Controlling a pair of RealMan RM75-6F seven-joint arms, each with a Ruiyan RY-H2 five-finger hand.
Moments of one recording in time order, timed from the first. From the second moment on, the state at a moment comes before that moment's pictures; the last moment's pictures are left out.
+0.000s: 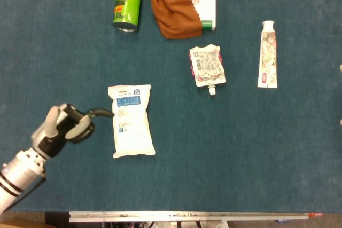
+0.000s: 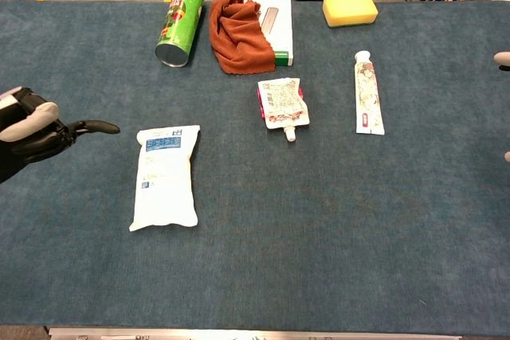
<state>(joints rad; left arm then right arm) -0.43 -1.23 0.21 -1.59 1.85 1.35 -1.59 0.16 -1.14 -0.03 -1.61 -1.58 1.34 -0.11</state>
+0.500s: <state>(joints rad) -0.58 -1.25 0.33 -1.52 1.97 1.39 -1.91 0.16 -1.14 -0.03 -1.60 -1.58 1.34 -0.11</state>
